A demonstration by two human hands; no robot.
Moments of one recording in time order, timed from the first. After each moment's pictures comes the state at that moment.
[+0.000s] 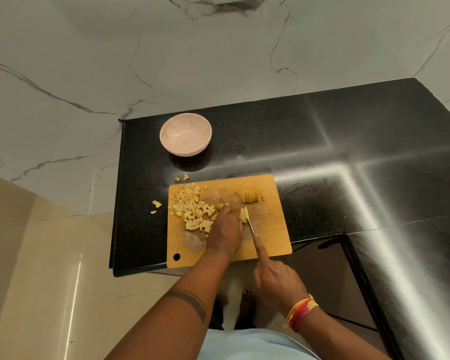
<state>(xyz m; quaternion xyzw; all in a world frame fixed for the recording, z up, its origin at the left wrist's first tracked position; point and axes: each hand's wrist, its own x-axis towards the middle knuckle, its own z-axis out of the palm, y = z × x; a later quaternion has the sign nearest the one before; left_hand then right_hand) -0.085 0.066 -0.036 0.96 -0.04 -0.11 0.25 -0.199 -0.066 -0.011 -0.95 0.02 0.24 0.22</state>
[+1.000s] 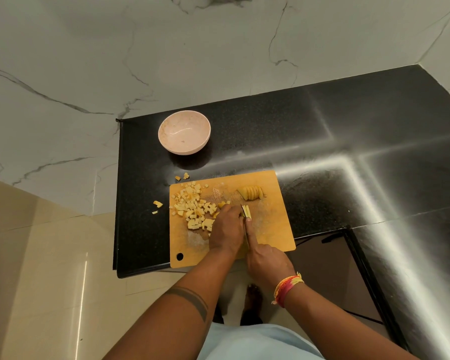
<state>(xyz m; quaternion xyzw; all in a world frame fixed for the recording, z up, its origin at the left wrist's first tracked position) -0.084 0.066 -0.034 0.95 -0.01 -0.10 0.30 -0.166 -0.043 -0.031 -0.96 0.00 0.22 0.18</state>
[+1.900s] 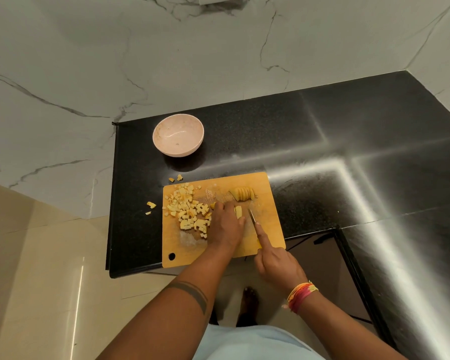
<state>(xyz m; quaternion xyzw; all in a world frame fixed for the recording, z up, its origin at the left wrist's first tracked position) -0.084 0.045 -0.032 0.96 0.04 -0.12 0.26 -0.184 -0.086 -0.018 -0.94 0.05 0.20 0.26</state>
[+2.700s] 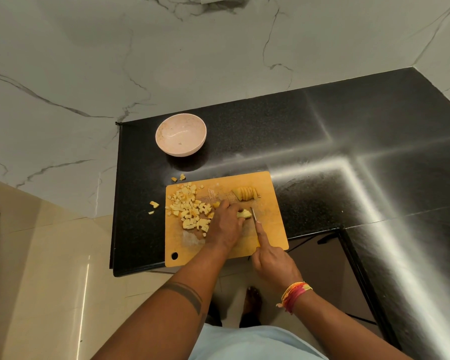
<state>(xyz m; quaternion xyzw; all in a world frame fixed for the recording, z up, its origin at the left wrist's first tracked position) -0.079 0.057 -0.033 0.95 -0.05 -0.11 0.28 -0.178 -0.074 -0.022 -0.93 0.07 0.22 0.28</state>
